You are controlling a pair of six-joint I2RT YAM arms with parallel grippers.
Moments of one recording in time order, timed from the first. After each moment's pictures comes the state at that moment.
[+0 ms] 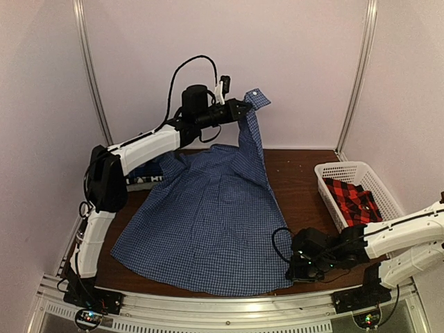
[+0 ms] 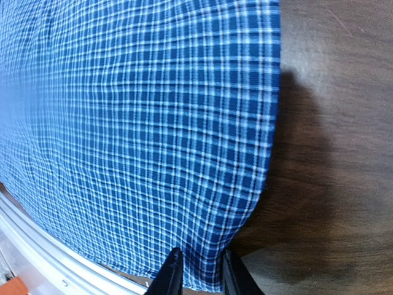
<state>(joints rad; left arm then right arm) -0.67 2.36 2.26 0.16 0.41 -0.55 1.16 1.18 0.47 -0.43 0.03 1.19</state>
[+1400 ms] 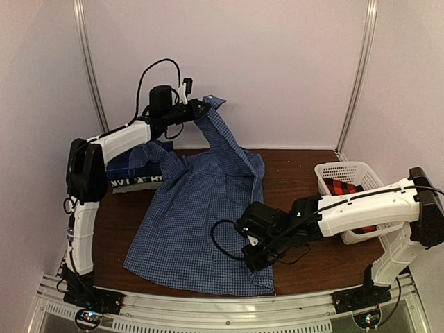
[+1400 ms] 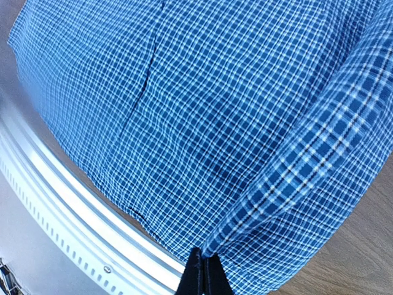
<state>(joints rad) -0.43 2.26 2.06 0.14 0.45 -0.44 1.22 1.59 1.08 -0.64 -0.02 0.73</state>
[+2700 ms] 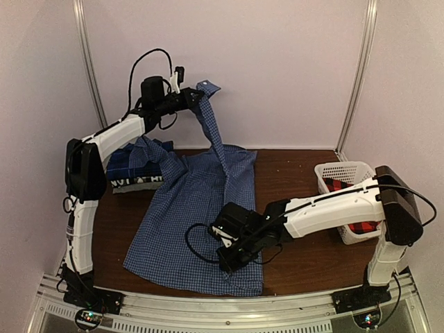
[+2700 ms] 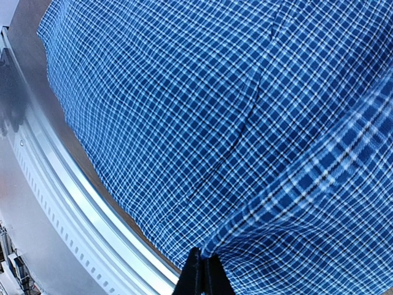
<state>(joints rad) -0.38 2.27 2.17 0.13 0.48 -0.43 1.21 1.83 1.22 -0.48 -0.18 0.66</state>
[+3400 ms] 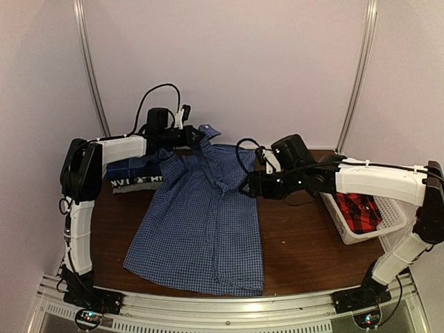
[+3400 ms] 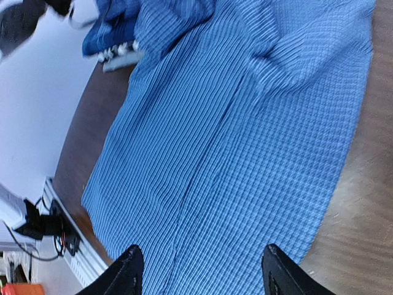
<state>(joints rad) -0.38 2.22 1.80 0.14 0.56 -0.37 0.86 1.56 1.18 -0.35 -0.13 0.63</state>
